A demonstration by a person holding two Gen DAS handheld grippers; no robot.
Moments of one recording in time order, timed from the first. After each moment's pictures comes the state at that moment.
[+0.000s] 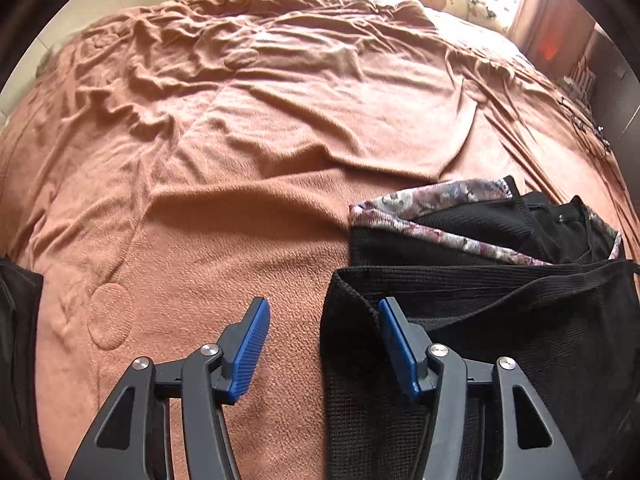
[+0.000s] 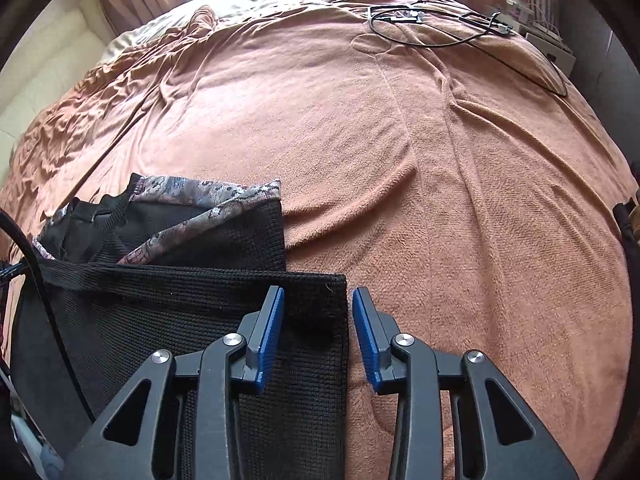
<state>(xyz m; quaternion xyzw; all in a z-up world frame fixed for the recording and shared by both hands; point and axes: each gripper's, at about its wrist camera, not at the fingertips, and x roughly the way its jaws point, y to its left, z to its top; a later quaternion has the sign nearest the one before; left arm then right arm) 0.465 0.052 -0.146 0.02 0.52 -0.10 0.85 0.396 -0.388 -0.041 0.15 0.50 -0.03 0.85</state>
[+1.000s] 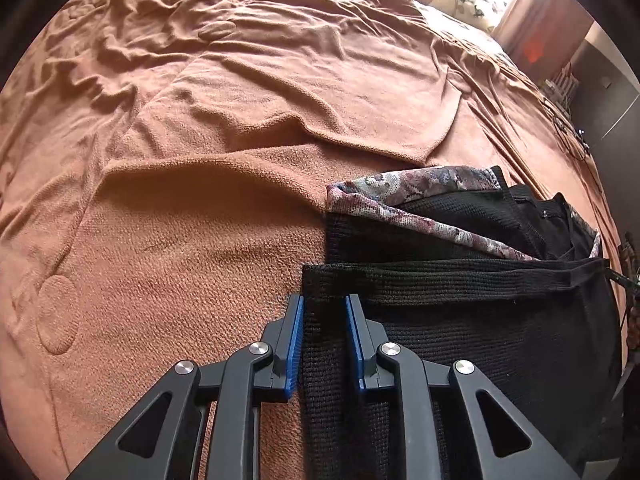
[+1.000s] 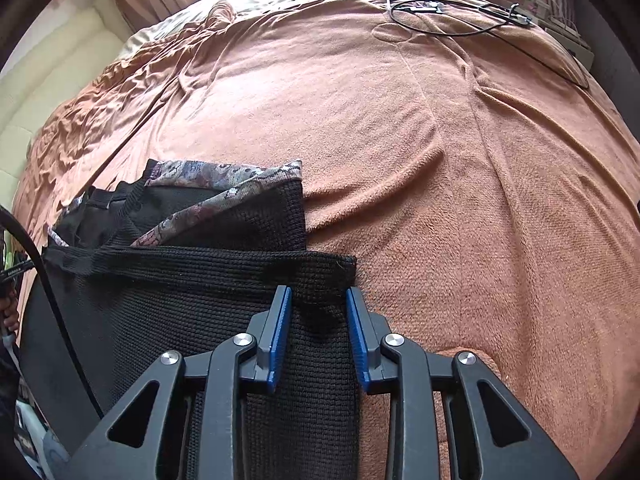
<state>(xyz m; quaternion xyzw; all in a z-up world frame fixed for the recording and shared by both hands) 0.478 0.054 -0.175 -0.03 0.55 -0.15 0.82 0.398 -0.383 -0.053 0.16 0.50 0.00 0.85</state>
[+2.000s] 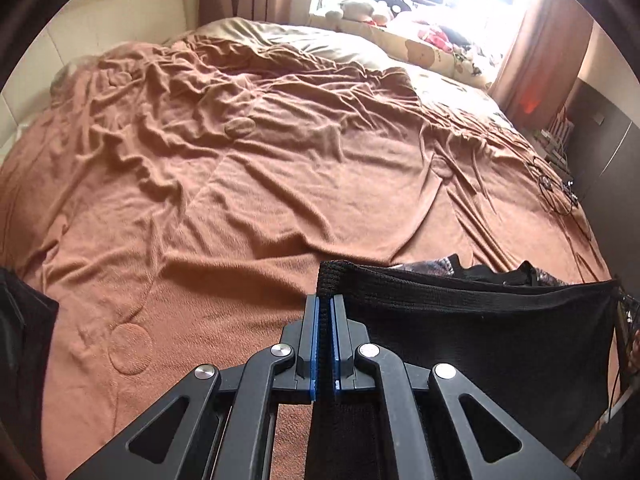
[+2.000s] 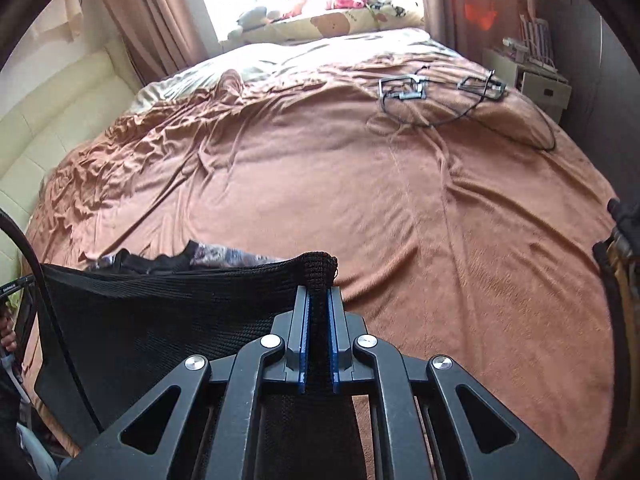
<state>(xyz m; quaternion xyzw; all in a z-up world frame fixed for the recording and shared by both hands) 0.463 0.059 -0.072 -0.04 0.45 -0.12 0.89 0.361 -0.387 0.036 0.15 0.40 -0.03 0.90</state>
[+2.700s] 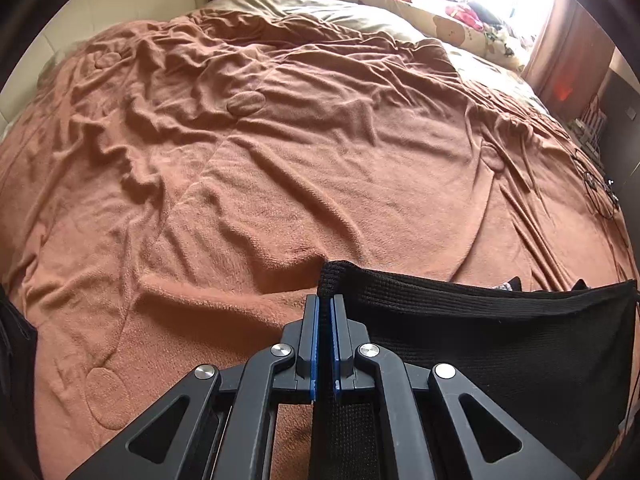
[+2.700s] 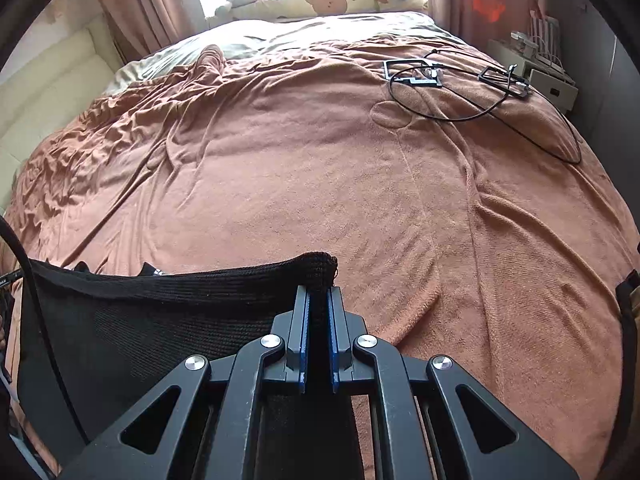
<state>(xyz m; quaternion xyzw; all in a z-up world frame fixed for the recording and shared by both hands) 0.538 0.044 -0.131 -0.02 0.49 -0.08 0.87 0.456 -0.385 -0.016 0.13 0.46 -0.04 0.88</state>
